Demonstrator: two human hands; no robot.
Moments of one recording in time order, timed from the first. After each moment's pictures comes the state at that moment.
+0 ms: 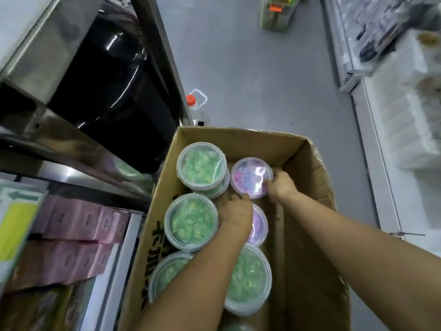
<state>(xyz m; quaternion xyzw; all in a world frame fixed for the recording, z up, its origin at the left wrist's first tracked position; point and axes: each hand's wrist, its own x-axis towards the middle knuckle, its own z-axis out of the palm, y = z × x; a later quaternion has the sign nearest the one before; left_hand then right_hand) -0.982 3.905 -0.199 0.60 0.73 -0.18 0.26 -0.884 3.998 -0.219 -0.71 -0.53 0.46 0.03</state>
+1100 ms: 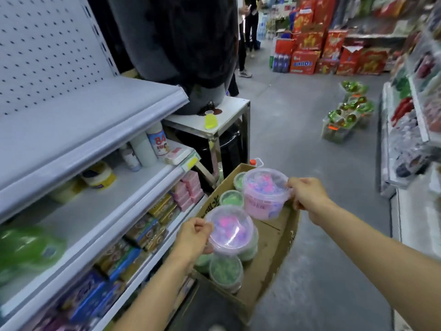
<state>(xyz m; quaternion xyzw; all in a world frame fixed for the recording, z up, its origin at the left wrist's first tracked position) -0.877 3.570 0.088 0.12 0.79 0.52 0.31 -0.741 3.804 0.138 -0.48 -0.64 0.56 0.22</state>
